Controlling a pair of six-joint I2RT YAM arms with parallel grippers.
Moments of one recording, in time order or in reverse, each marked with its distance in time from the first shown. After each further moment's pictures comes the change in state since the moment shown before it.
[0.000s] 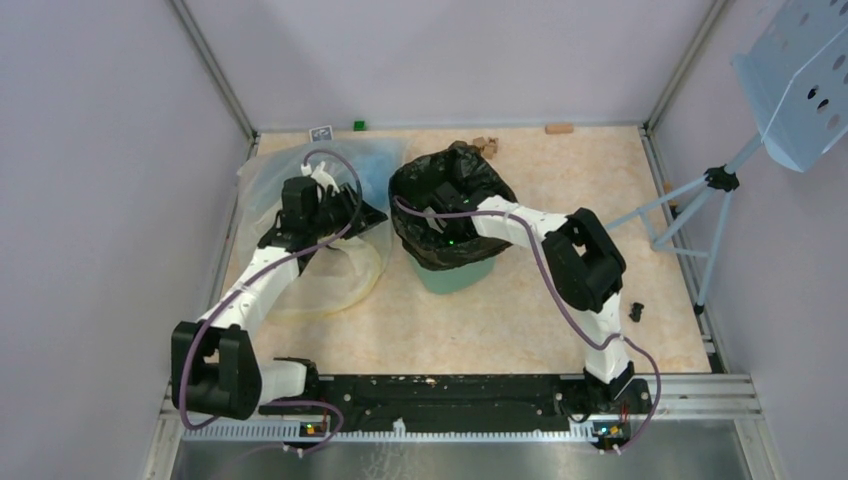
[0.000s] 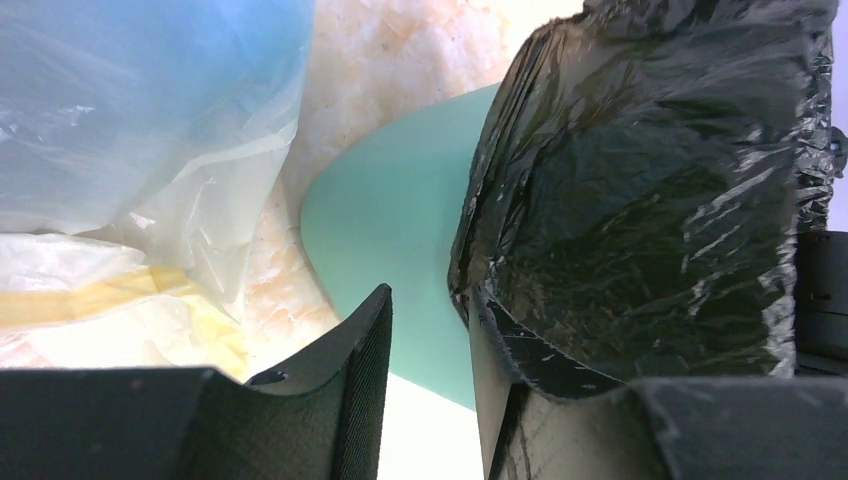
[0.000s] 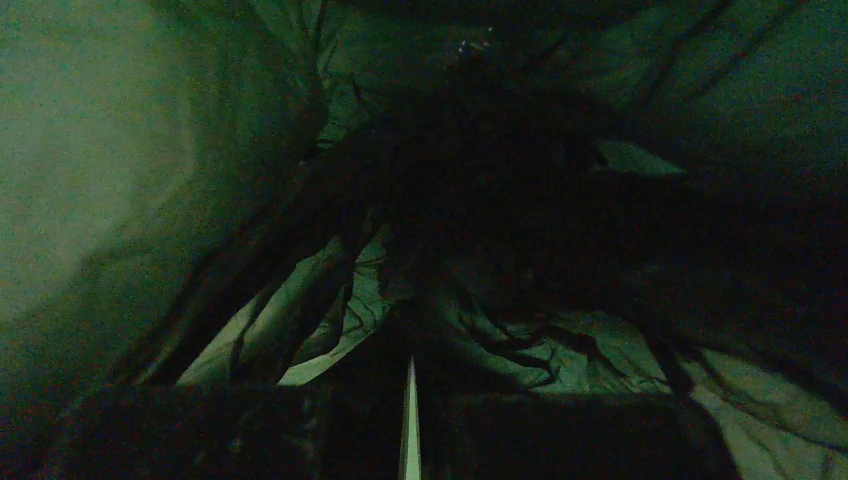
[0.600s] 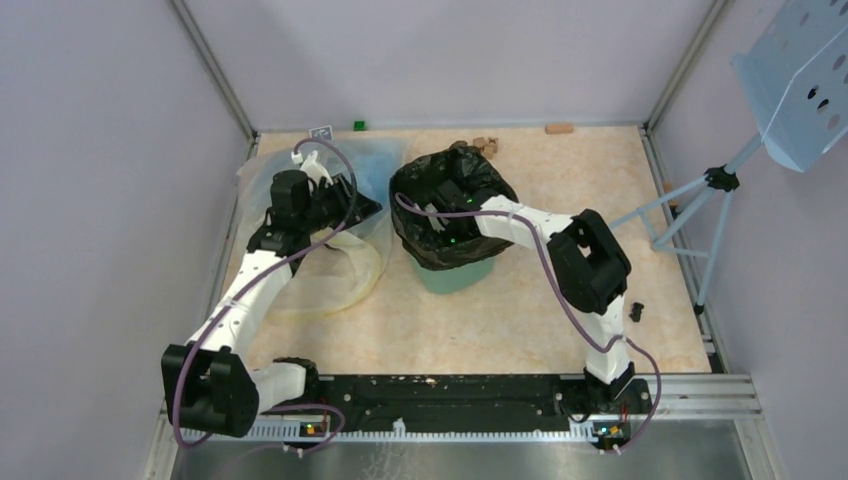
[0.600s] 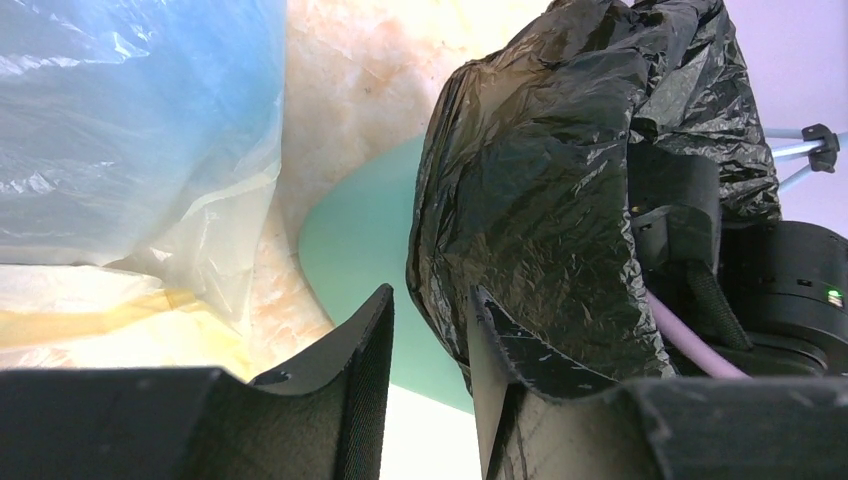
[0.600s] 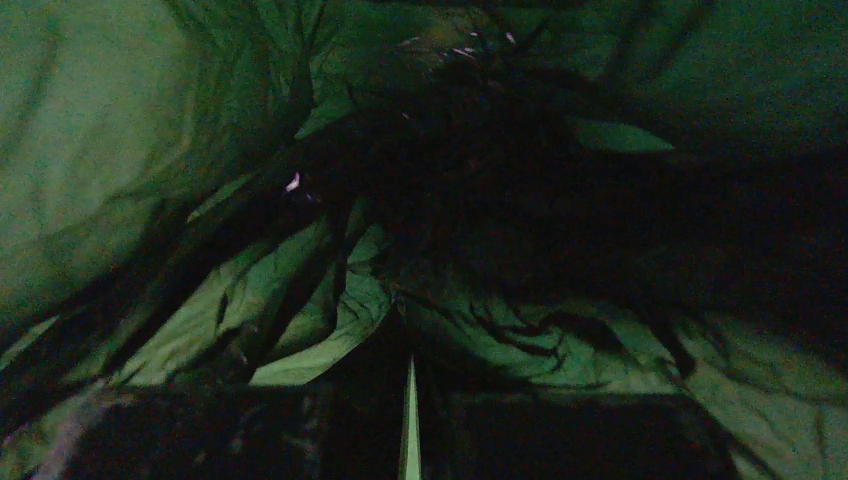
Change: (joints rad) left arm 0.000 -0.082 0.069 -0.064 -0.033 0.065; right arm -0.007 -0.016 -0.014 0.024 0.003 0.003
